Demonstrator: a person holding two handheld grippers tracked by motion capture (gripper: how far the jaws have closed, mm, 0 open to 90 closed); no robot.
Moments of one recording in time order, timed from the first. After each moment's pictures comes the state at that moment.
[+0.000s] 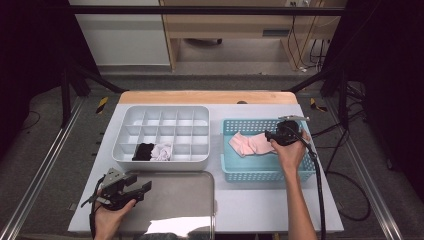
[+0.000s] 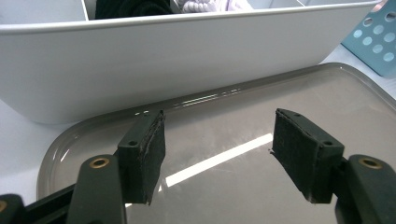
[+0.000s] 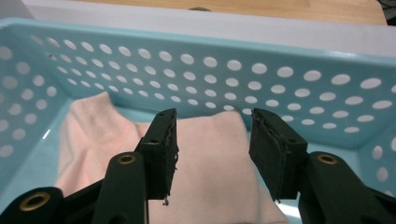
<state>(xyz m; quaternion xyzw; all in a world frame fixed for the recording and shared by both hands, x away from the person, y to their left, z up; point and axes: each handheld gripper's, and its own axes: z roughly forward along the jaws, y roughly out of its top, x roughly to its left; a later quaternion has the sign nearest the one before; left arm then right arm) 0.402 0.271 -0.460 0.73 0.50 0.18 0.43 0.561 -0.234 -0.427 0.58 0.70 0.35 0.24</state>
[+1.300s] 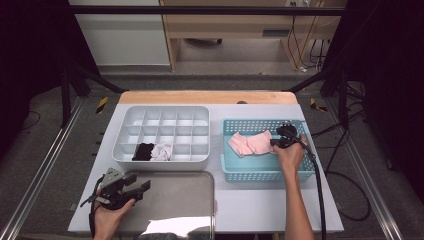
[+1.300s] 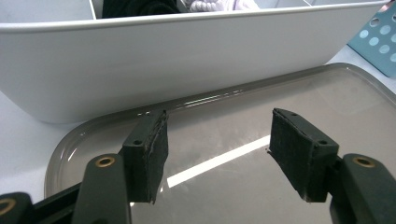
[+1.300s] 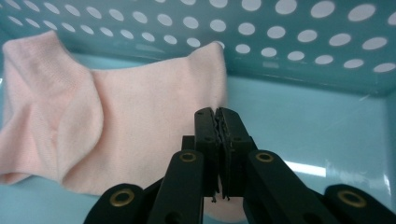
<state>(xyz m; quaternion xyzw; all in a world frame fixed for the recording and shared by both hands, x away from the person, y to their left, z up) 0.403 0.273 -0.462 0.73 0.50 0.18 0.43 0.570 -0.242 -0.456 0.61 0.72 0.29 0.17</state>
